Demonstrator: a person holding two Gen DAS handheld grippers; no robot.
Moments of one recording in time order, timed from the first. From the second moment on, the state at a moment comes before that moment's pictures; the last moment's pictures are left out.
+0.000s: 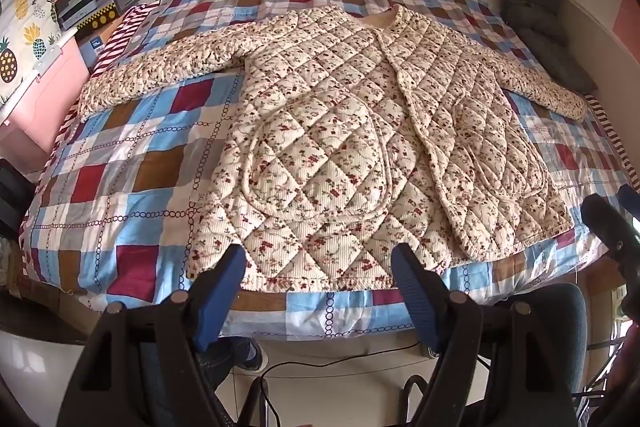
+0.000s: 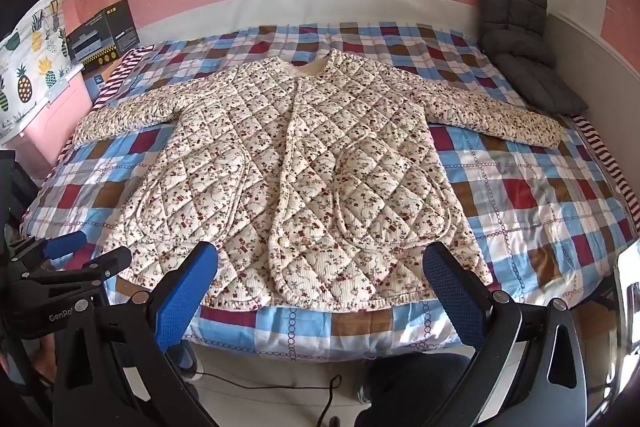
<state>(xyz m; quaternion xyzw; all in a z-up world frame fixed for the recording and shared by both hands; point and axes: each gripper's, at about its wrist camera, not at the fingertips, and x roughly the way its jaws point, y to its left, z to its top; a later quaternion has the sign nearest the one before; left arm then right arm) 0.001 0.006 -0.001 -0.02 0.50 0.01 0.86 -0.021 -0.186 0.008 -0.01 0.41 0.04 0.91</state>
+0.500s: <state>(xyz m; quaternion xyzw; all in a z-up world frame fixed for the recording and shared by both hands) -0.002 0.004 -0.002 -0.02 0.51 0.01 0.86 -0.020 -0.185 0.006 -0.01 0.41 0.04 0.91</state>
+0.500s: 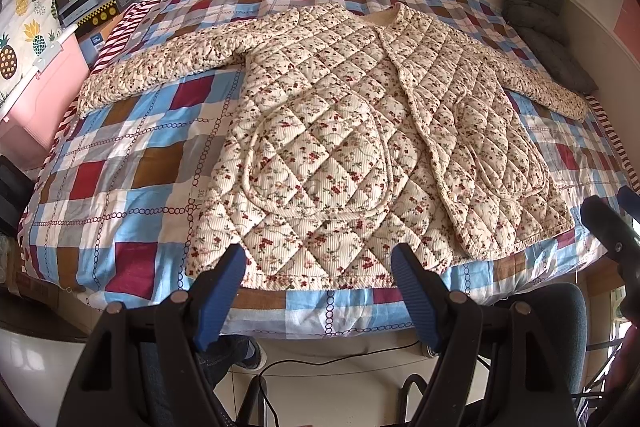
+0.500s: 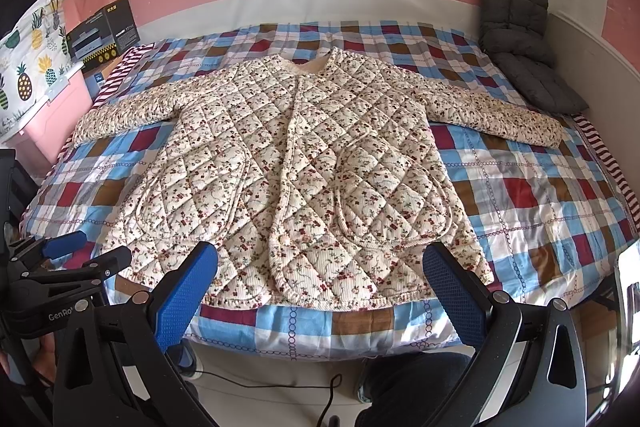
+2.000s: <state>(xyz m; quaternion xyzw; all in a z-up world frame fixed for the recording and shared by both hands) -0.003 0.005 -0.004 -0.02 0.51 0.01 0.86 -0.018 -0.185 0.001 -0.01 0.41 0.04 0.91</state>
